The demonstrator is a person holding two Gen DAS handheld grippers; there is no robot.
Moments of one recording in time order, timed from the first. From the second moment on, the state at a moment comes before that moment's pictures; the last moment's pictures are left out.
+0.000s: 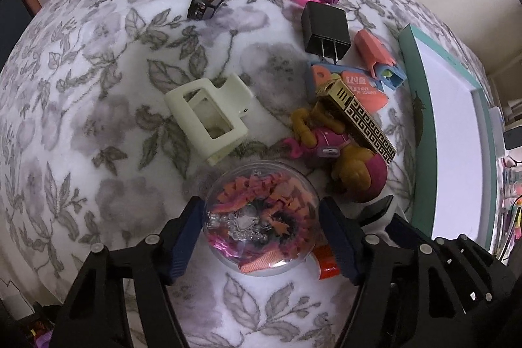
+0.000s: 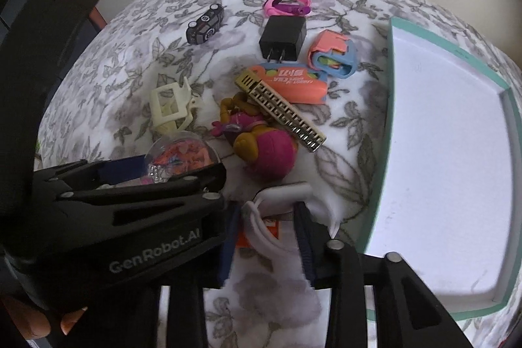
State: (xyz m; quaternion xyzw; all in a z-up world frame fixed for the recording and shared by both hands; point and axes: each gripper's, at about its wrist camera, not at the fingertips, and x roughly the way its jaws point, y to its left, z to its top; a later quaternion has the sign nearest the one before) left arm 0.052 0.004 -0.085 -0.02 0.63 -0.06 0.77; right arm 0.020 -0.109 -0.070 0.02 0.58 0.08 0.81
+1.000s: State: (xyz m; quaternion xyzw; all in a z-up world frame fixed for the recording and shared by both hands) left arm 0.039 0.024 -0.017 -0.09 0.55 -0.08 0.83; right arm 0.008 -0.157 -0.009 0.19 0.49 0.10 0.84
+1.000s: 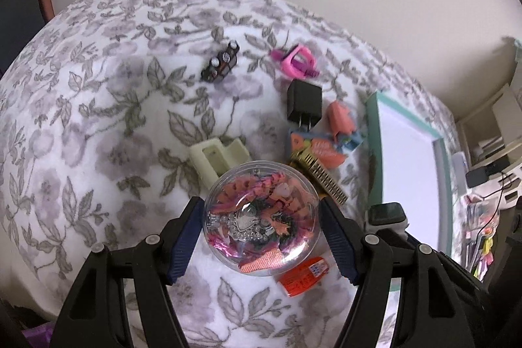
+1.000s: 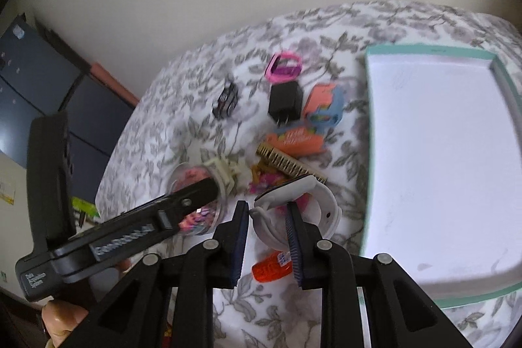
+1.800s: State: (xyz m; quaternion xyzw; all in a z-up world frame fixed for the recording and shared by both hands) left arm 0.091 -0.120 0.045 -0.07 0.51 -0.18 0.84; right arm 0.018 -0.292 0.075 0.17 0.36 -0.10 0.91
